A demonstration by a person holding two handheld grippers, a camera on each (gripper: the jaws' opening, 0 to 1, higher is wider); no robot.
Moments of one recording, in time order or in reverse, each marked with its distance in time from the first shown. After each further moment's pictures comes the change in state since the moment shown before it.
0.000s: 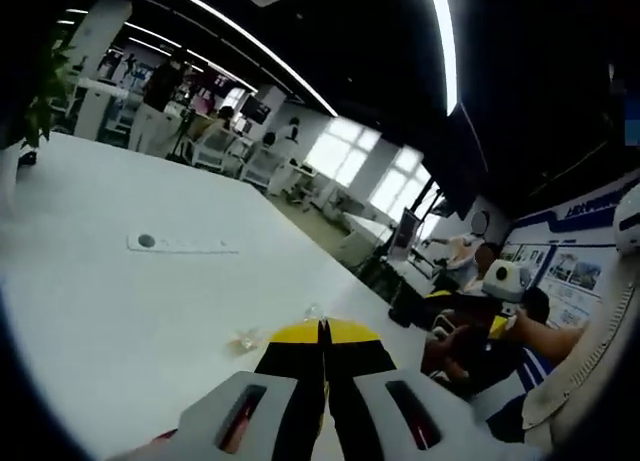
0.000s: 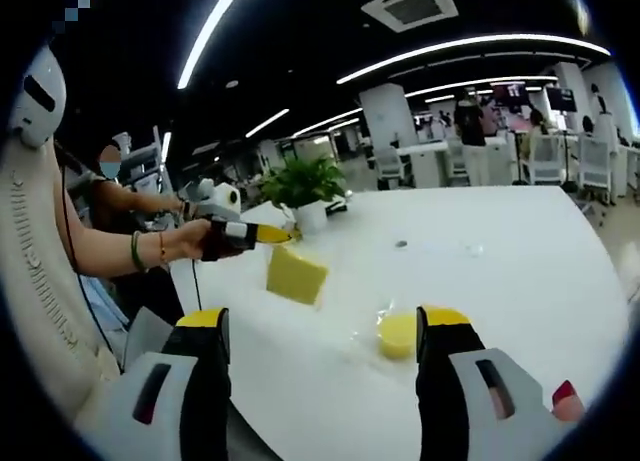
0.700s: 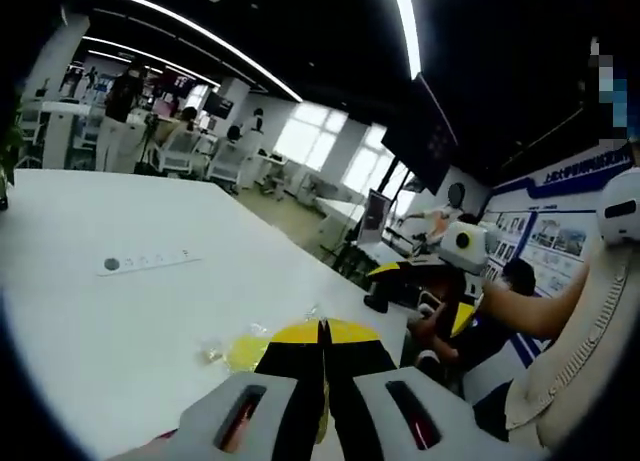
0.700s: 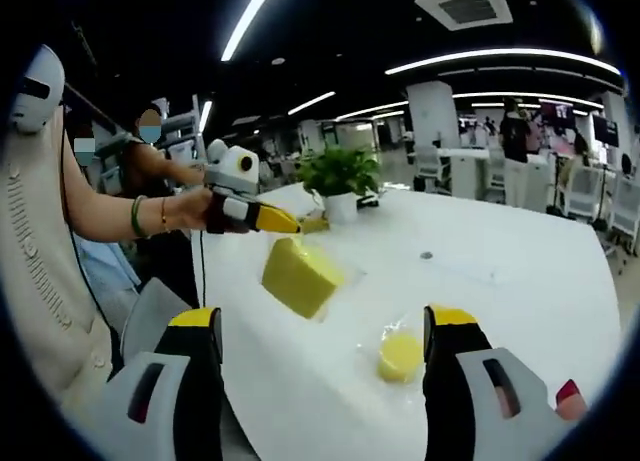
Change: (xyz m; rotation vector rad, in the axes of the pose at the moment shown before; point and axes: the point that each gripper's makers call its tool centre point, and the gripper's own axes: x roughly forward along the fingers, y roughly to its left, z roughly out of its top) left arm 0.017 -0.060 0.006 0.102 0.074 -0.092; right arm 0.031 0.005 0.017 -0.168 0.102 0.154
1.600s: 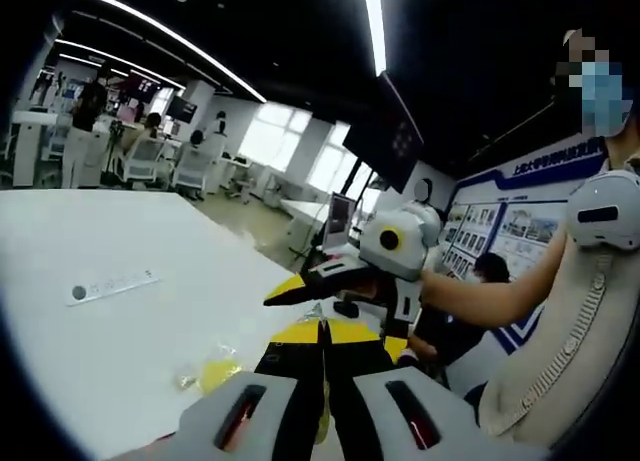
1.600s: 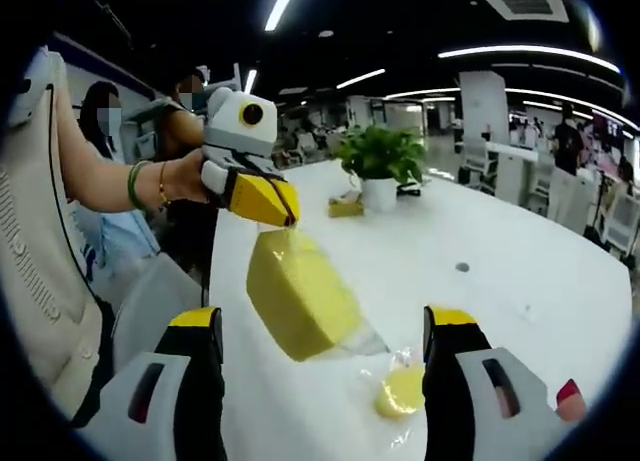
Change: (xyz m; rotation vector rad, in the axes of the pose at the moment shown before) left arm 0.017 -0.031 0.023 0.053 0.007 -0.150; right arm 0.069 -0.009 0.013 -0.108 0.111 0.177
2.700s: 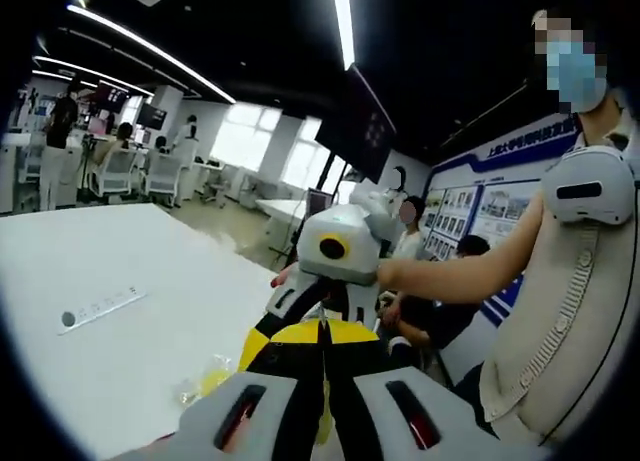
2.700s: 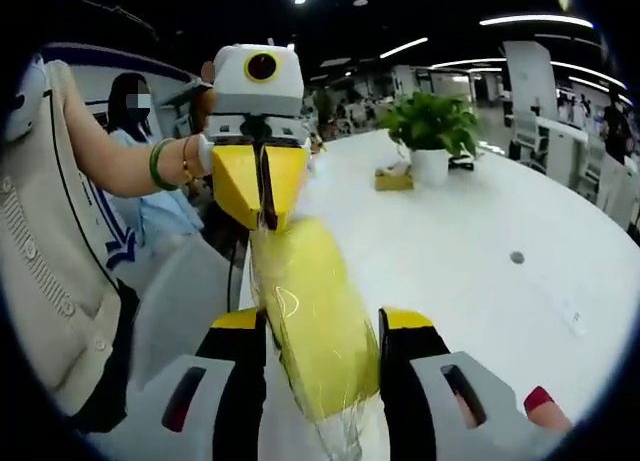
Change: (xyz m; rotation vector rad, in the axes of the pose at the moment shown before) left arm 0.005 -0.004 0.000 0.085 0.028 -0.100; right arm 0.043 0.017 -0.014 0.003 0.131 0.241
